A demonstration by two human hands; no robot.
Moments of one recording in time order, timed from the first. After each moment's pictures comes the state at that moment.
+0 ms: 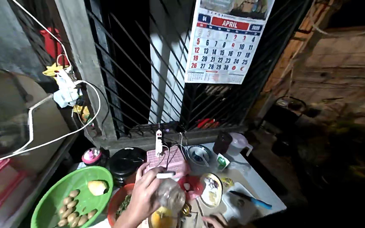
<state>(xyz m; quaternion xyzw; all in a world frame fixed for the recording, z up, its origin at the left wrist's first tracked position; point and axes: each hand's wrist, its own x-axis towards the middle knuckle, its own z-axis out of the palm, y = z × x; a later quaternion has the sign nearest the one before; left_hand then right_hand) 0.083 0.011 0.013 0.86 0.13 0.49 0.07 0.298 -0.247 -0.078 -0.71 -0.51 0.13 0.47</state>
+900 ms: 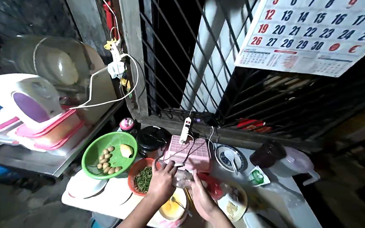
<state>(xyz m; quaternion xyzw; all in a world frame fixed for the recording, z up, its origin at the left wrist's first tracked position) 0.131 -0.016 -0.058 0.86 0.48 0.15 0.03 0.305 -0.084 -0.053 -0.52 -0.40 0.61 0.44</state>
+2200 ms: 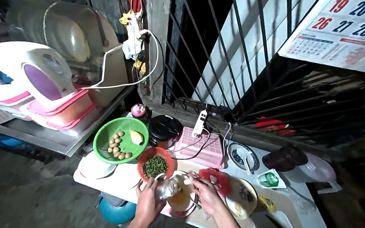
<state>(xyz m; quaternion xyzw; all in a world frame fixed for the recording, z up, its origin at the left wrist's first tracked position) 0.029 -0.075 -0.158 0.73 0.65 0.15 0.18 0.274 -0.060 -0.096 -0.62 -0.28 0.61 0.41</state>
